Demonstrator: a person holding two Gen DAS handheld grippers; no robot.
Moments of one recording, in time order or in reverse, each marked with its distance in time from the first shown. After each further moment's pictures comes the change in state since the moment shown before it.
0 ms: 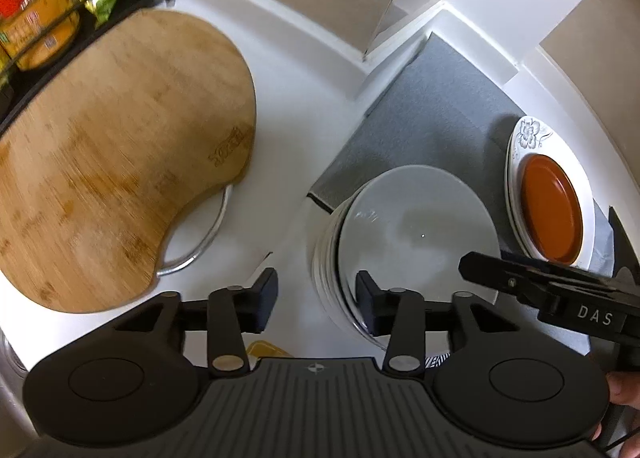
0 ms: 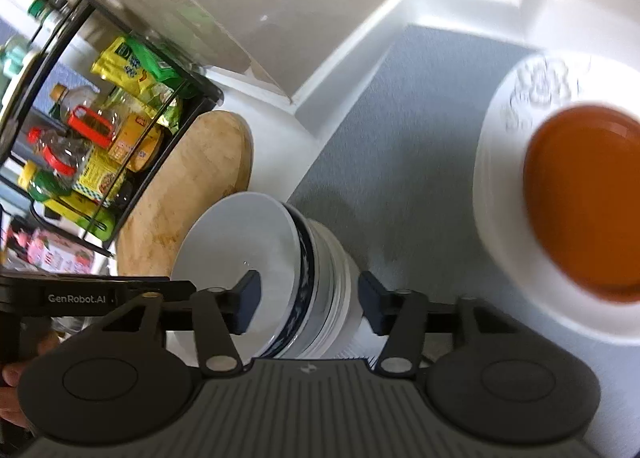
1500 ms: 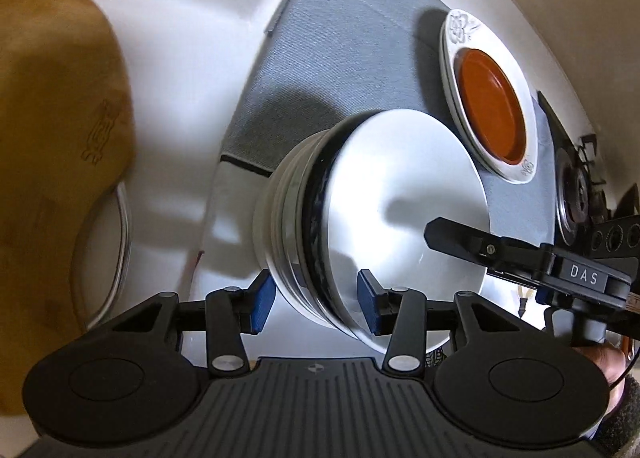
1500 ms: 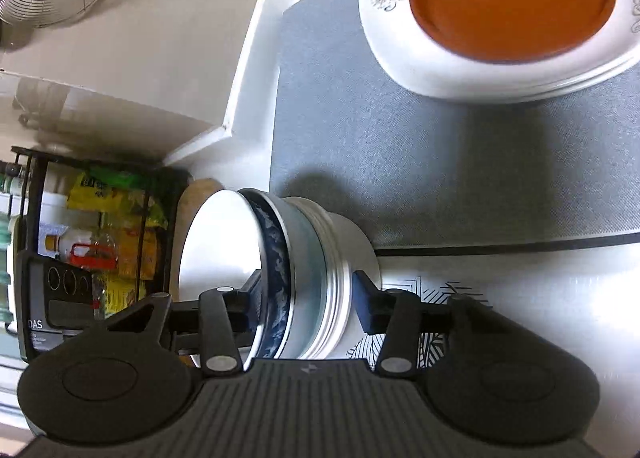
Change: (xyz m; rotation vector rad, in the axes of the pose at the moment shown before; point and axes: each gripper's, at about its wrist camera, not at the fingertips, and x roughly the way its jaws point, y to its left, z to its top) left arm 0.066 0.004 0.030 0.268 0.292 -0.290; right arm 0.009 -0.037 -0.067 0.486 -0.174 0.096
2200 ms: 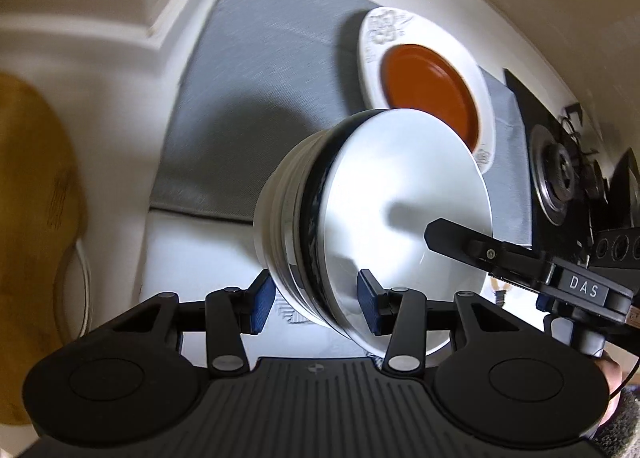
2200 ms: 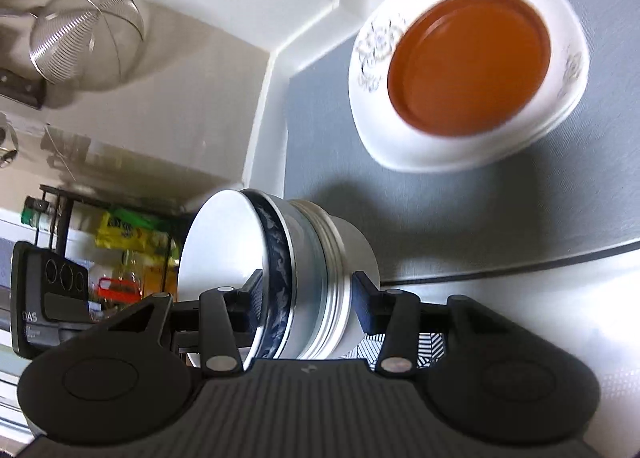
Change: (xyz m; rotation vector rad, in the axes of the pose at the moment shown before) left arm -0.017 -0.077 0.020 0.154 0.003 0.030; right arm -0.075 0.000 -0.003 0.013 -0.186 0.018
